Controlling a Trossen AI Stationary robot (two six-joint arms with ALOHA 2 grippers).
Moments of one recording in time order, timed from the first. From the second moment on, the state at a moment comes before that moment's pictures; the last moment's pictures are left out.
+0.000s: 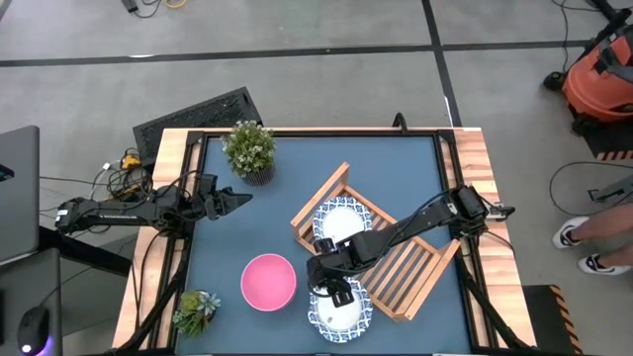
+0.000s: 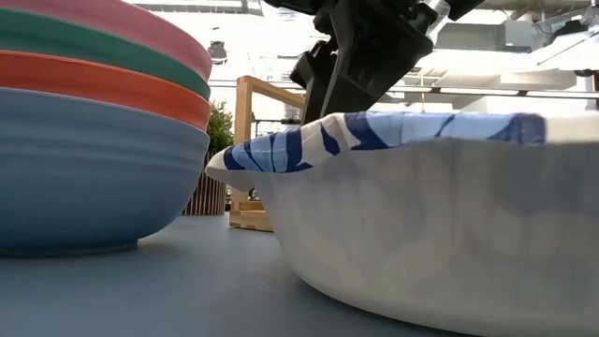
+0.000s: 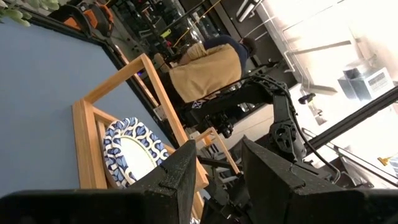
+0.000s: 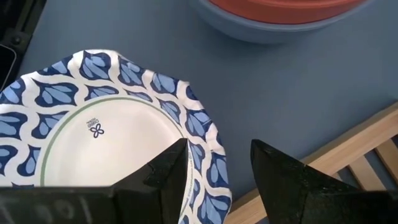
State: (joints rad) left arm 0.07 0.28 0.02 0.46 -0.10 -0.98; right arm 0.35 2.02 1.58 -0.63 -0.02 0.04
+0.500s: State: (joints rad) left arm 0.07 0.28 0.02 0.46 -0.10 -0.98; right arm 0.34 2.02 1.58 -0.61 -0.02 0.03
